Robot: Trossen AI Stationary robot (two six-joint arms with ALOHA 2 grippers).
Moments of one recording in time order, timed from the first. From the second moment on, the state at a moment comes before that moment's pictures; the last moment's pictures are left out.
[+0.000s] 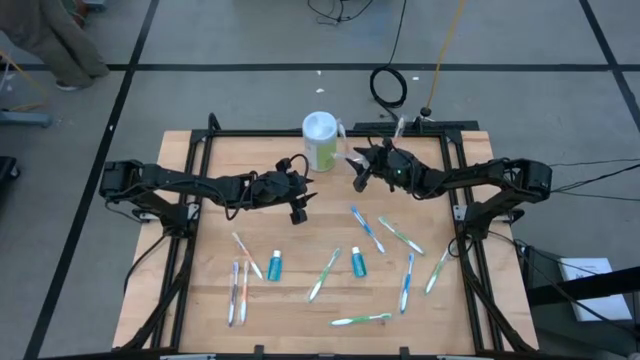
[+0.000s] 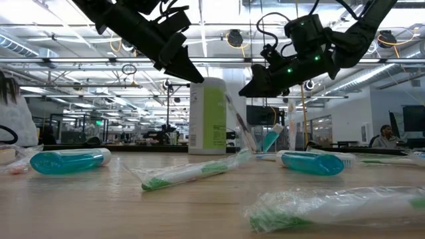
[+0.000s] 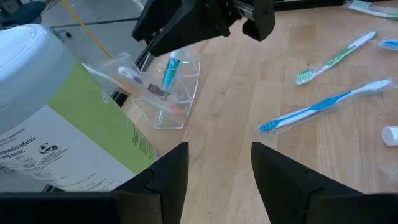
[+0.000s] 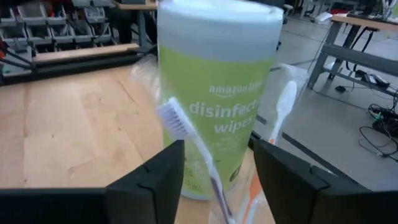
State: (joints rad) left arm 0.07 1.46 0.86 0.09 -0.32 0.10; right arm -0.36 1.49 0.58 0.71 0.23 -0.01
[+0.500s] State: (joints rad) left arm 0.07 1.46 0.86 0.09 -0.32 0.10; right arm -0.26 1.44 0.58 0.75 0.32 -0.14
